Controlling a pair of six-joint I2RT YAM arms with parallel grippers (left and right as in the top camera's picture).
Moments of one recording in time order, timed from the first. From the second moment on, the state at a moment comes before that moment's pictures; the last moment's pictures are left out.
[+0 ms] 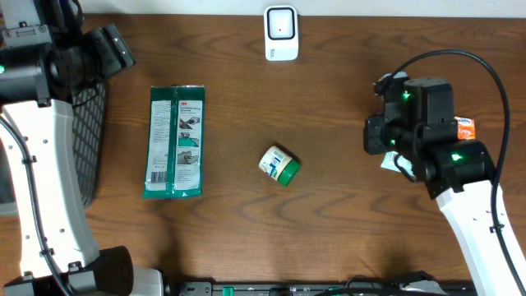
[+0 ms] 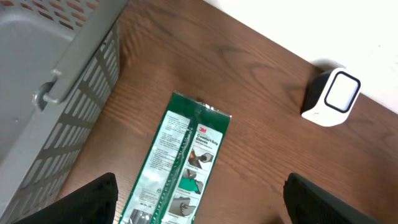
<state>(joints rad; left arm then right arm) 0.17 1.63 1.99 -1.26 0.10 -0.33 0.20 1.23 1.18 -0.82 -0.08 0.07</state>
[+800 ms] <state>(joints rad) 0.17 1.63 1.99 -1.26 0.10 -0.33 0.27 1.57 1.15 -0.89 -0.29 0.20</state>
